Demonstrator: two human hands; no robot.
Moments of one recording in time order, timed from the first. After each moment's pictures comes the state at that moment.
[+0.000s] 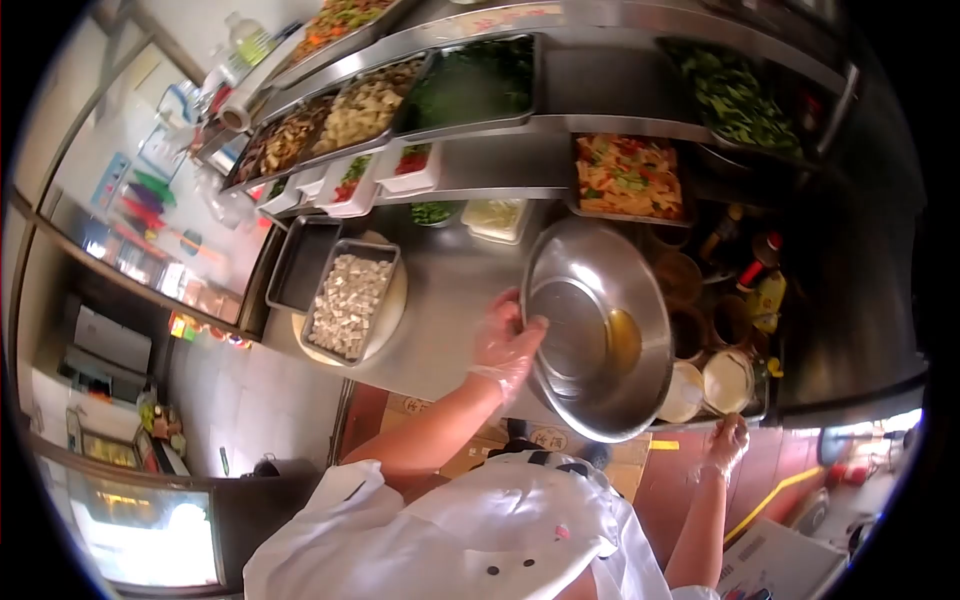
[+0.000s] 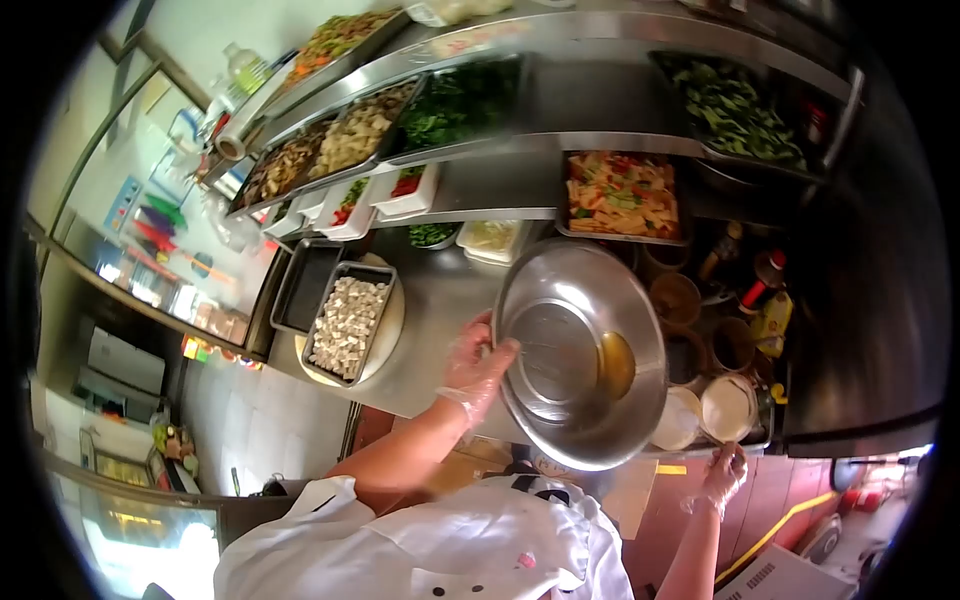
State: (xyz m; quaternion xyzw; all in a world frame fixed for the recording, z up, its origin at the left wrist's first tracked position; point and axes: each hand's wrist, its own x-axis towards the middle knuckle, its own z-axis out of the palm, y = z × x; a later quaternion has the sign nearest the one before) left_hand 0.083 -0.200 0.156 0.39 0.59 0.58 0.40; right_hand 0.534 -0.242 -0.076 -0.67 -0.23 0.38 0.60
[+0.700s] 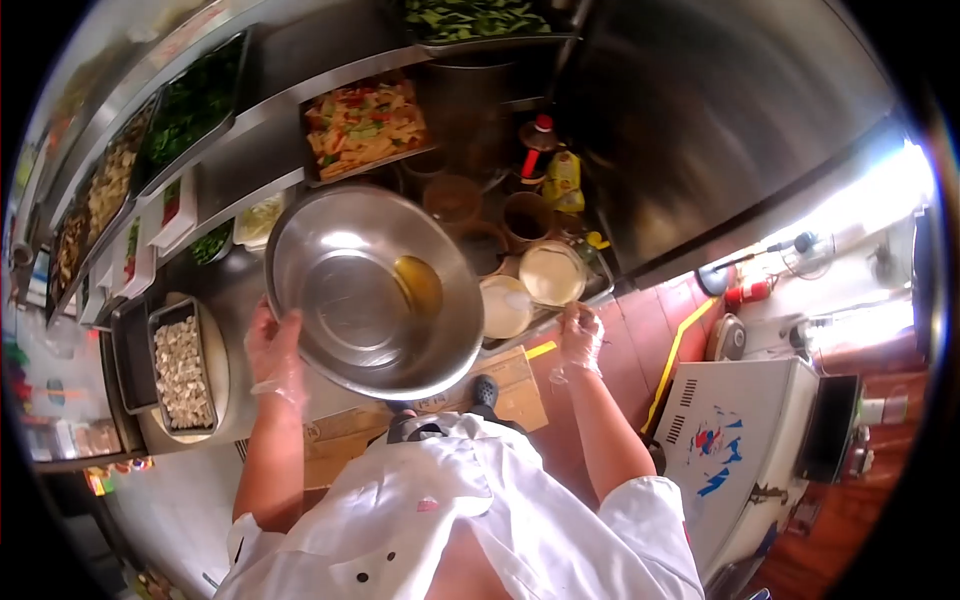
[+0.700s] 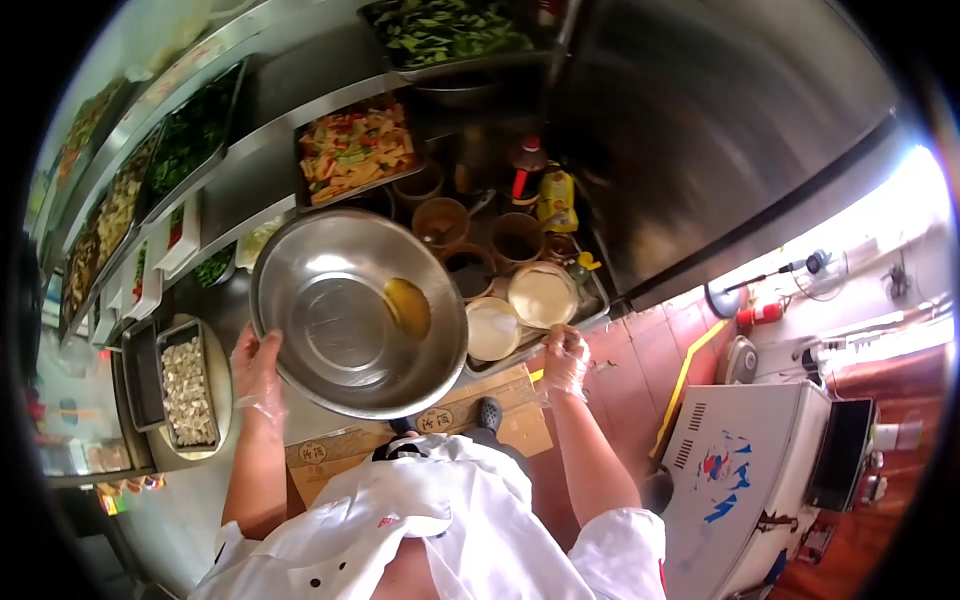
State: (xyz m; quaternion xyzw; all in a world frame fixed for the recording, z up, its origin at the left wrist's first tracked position) left_hand 0.085 -0.196 0.150 0.34 0.58 0.58 0.45; right_hand 0.514 -0.243 -0.047 -0.70 -0.23 0.33 0.59
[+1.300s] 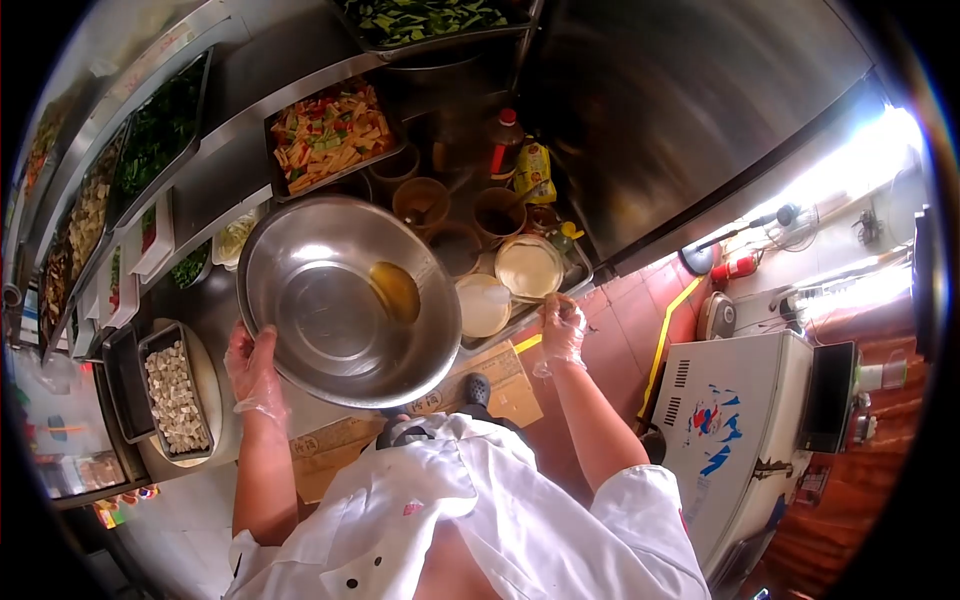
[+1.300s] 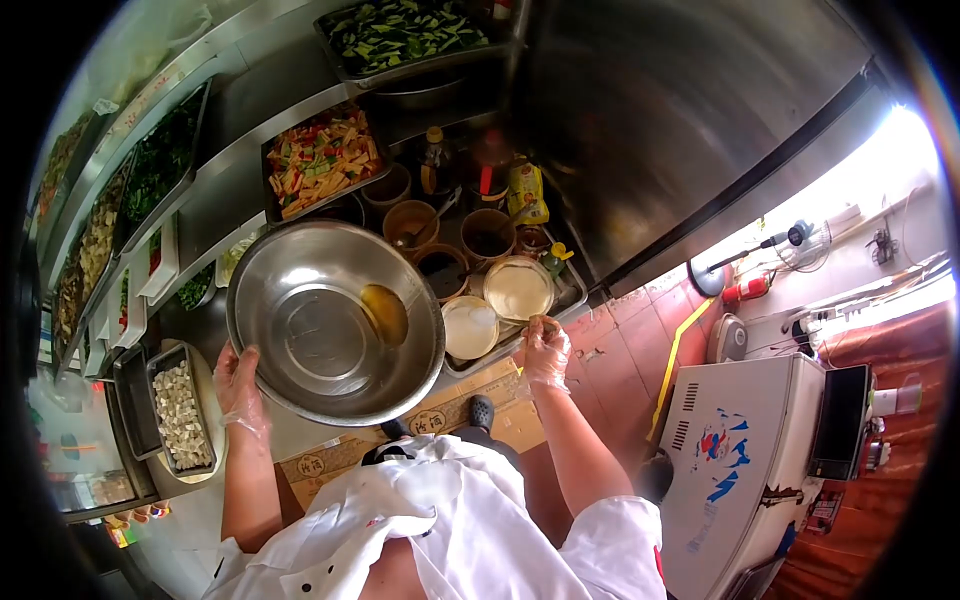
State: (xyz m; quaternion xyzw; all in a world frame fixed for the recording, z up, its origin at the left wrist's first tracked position) left_hand 0.084 -0.195 0.151 0.37 0.57 0.57 0.45; right_hand 0.510 -0.243 -0.037 -0.67 -0.22 0.33 0.63
